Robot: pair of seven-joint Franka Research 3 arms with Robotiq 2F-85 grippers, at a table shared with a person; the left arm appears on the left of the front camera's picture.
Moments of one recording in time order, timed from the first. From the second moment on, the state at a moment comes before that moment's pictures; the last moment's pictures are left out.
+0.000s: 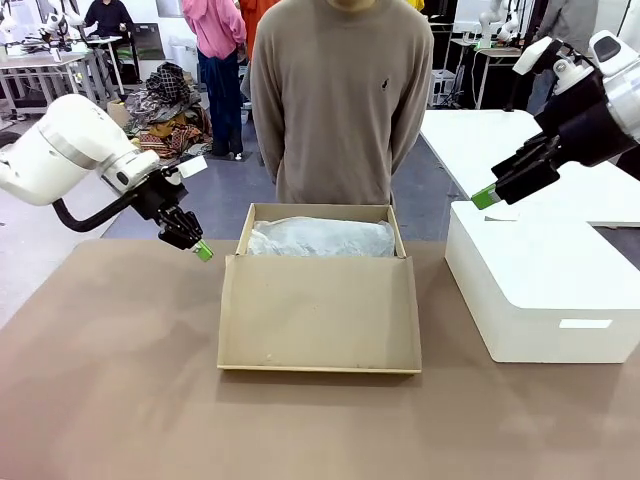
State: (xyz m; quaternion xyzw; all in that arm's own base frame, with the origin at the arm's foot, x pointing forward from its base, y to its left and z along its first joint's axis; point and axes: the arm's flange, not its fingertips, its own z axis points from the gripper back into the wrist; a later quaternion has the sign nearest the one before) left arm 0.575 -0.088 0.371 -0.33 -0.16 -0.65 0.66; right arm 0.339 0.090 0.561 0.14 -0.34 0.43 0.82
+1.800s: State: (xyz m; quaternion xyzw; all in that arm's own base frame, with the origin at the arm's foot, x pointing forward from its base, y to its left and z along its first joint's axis) left arm 0.561 -0.132 0.293 -0.43 -0.10 -0.65 0.62; right arm 0.339 0.090 0.561 0.14 -0.34 0.43 0.82
